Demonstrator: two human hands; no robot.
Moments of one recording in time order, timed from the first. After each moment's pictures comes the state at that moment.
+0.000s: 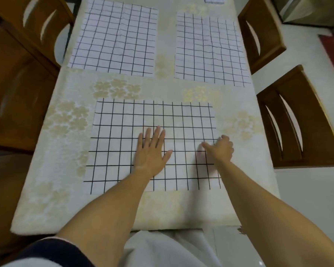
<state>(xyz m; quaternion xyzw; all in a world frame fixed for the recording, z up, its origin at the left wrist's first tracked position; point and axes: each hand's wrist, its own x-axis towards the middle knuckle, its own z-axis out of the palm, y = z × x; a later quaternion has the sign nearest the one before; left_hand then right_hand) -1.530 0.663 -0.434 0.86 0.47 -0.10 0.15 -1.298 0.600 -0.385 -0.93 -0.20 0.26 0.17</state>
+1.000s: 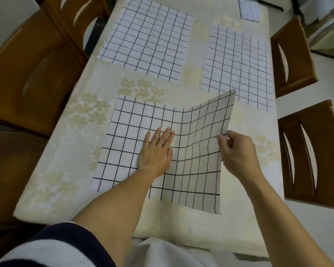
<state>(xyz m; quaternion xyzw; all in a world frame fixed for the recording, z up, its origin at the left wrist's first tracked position) -1.549 0.690 -0.439 0.85 0.51 -0.02 0.14 -1.361 0.635 -0.253 -0.81 -0.48 0.26 0.23</state>
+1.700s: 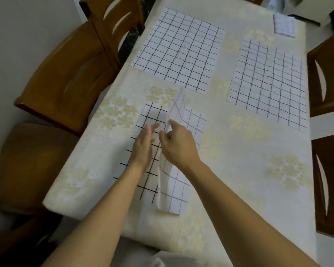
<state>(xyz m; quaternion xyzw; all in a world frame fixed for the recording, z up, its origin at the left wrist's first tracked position) -1.639 0.714 -0.354 0.39 0.58 0.38 0.60 -1.529 0.713 -0.281 -0.70 -0.60 0.33 0.19</state>
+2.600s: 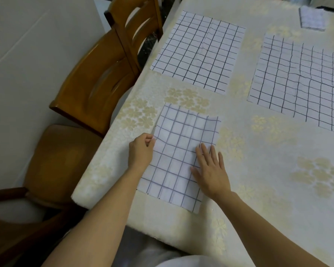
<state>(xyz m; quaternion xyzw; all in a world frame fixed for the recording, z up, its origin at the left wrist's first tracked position) -1.700 0.720 -0.399 0.51 0.74 0.27 0.35 -1.456 0.647 -0.414 -0.65 -0.74 0.19 -0.03</state>
